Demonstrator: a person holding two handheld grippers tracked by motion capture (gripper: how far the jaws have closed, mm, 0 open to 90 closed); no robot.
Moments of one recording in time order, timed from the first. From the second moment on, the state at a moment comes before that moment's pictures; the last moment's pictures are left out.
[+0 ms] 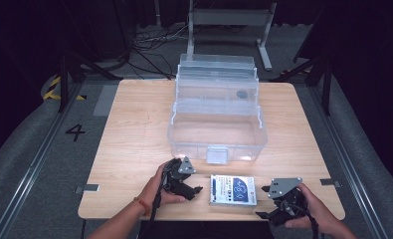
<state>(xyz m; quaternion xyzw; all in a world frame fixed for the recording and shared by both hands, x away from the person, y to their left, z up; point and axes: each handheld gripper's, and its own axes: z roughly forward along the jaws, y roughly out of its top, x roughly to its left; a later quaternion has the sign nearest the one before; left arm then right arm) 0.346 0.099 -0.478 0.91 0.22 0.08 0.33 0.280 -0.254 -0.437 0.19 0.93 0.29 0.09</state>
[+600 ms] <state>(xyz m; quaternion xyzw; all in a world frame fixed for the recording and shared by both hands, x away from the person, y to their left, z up) 0.311 0.197 -0.483 0.90 0.24 0.09 0.35 0.321 -0.197 -0.424 0.09 0.97 0.20 0.07</state>
